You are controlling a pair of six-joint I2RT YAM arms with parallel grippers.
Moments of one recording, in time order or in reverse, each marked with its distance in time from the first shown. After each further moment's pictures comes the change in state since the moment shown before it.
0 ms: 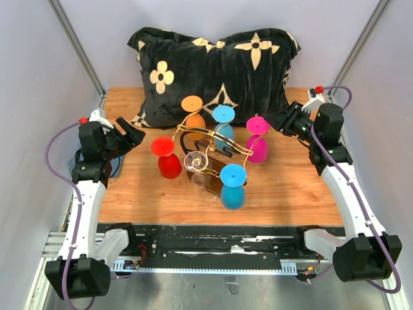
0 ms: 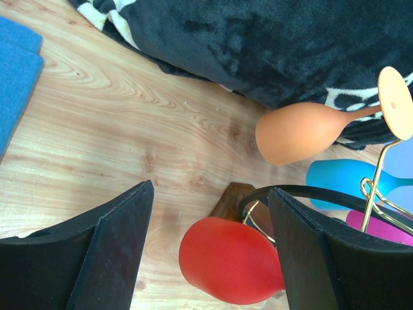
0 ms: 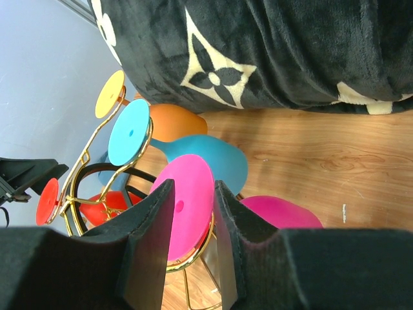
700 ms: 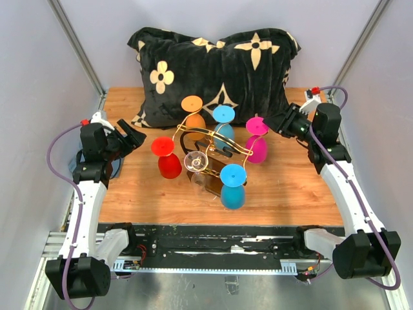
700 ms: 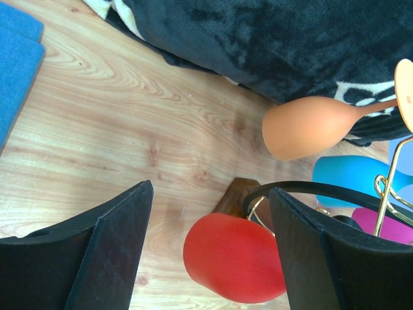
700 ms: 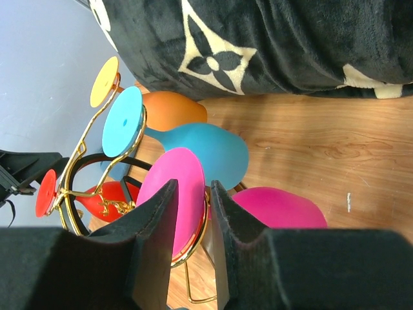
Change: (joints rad) left arm 0.000 0.000 -0.023 0.000 0.001 0.000; right arm 0.001 0.022 0.000 -0.026 -0.029 -0.004
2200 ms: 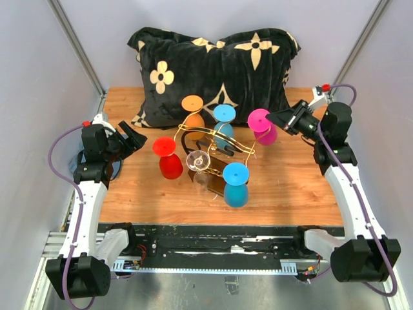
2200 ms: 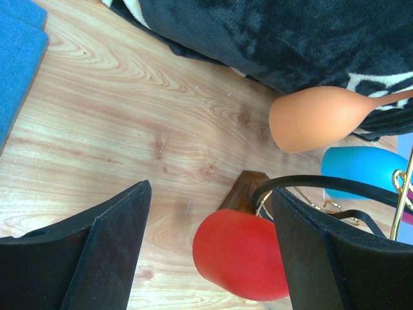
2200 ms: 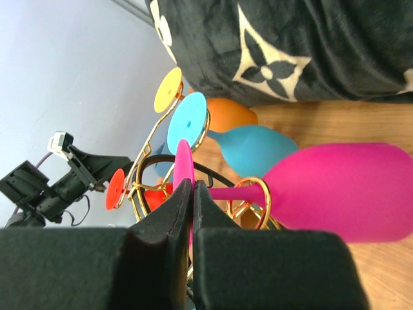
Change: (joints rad) left arm 0.000 0.000 -0.016 -0.014 0.000 0.011; right arm -0.047 -0.004 0.024 0.068 -0.148 0.184
